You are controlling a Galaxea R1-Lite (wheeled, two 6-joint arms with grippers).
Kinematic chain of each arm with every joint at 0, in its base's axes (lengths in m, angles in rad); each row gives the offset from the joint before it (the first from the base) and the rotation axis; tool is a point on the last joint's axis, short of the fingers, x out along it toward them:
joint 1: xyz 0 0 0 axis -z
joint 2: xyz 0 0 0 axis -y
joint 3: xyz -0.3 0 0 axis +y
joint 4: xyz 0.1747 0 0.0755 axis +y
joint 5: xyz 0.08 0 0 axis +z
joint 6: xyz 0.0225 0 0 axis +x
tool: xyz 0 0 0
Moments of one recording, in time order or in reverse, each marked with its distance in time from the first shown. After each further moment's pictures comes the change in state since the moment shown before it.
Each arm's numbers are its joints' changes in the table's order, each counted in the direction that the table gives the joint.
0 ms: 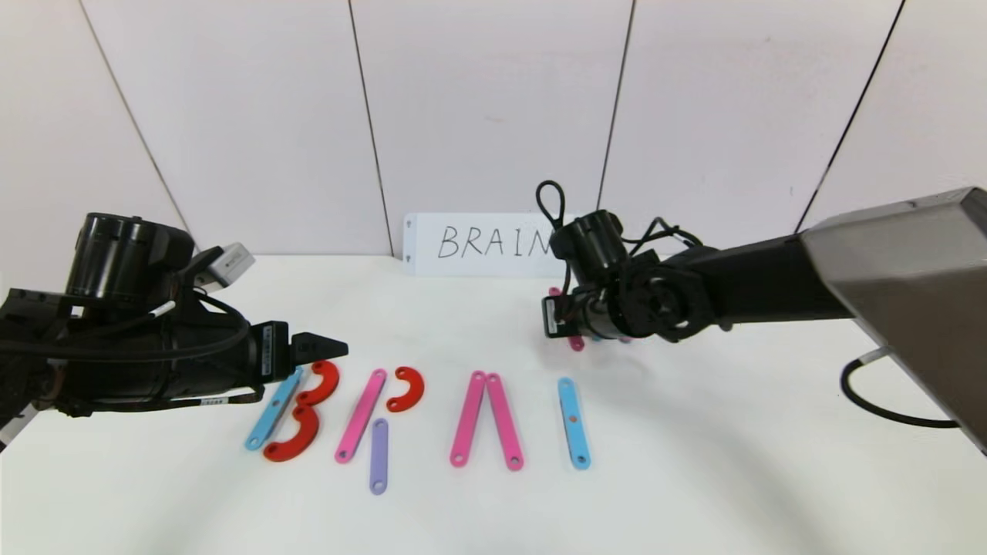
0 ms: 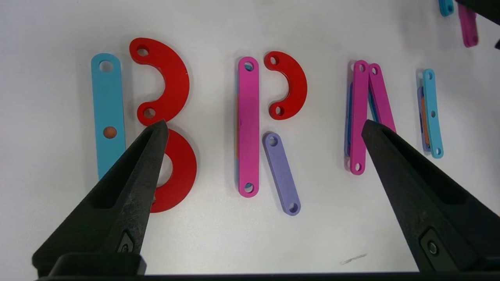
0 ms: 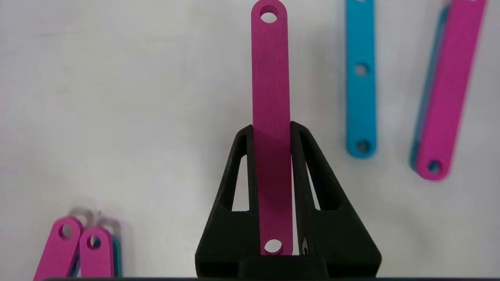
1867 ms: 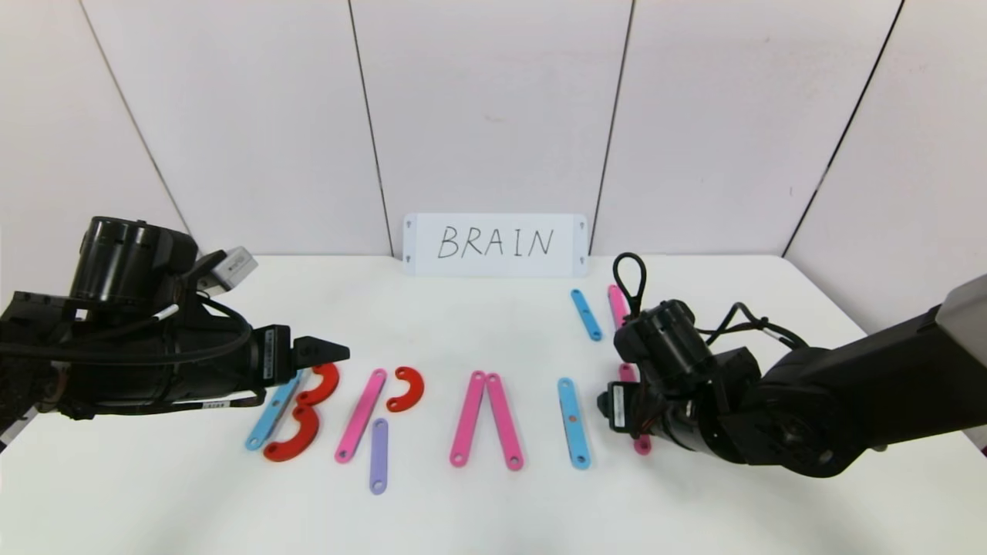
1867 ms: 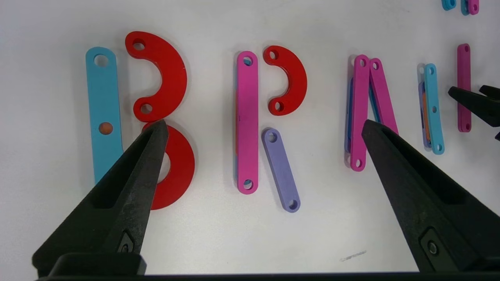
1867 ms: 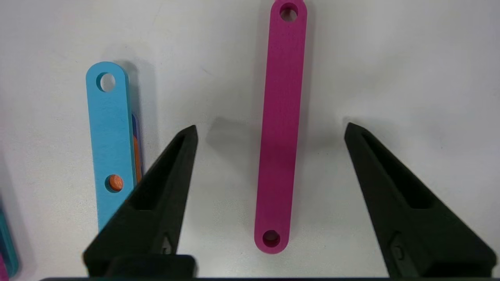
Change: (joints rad) left arm 0.003 -0.004 0.007 0.001 -0.004 0.000; right arm -0.031 0.242 0.636 -0.236 -0.072 0.203
